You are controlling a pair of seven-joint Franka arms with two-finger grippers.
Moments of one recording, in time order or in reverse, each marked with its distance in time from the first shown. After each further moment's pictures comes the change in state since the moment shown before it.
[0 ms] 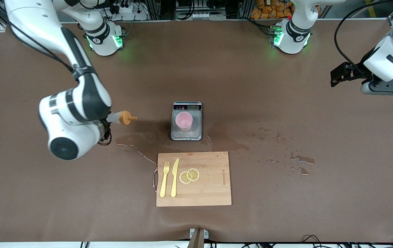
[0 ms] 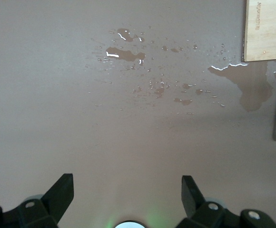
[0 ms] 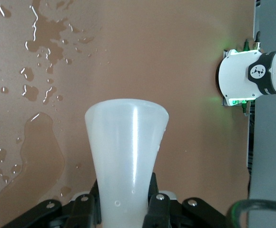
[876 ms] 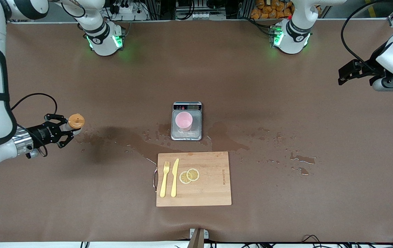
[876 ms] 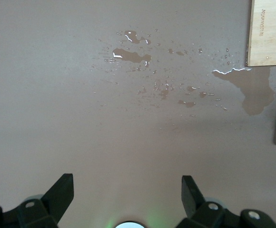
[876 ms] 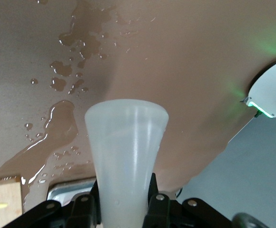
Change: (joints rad) left arm -0.044 -0.014 0.068 -0.003 0.000 0.000 0.002; right arm -0.411 0.068 -0.006 -0.027 0.345 -0.006 -0.660
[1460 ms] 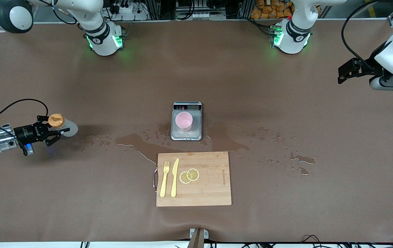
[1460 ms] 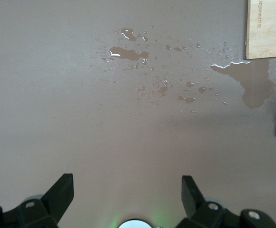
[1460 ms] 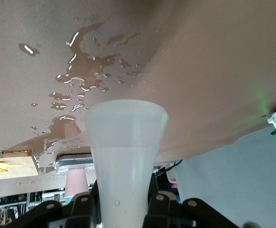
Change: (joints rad) left arm -0.001 -0.001 -0.002 0.000 0.000 -0.011 0.038; right arm -0.224 0.145 -0.002 -0.043 0.122 -0.002 -0.365
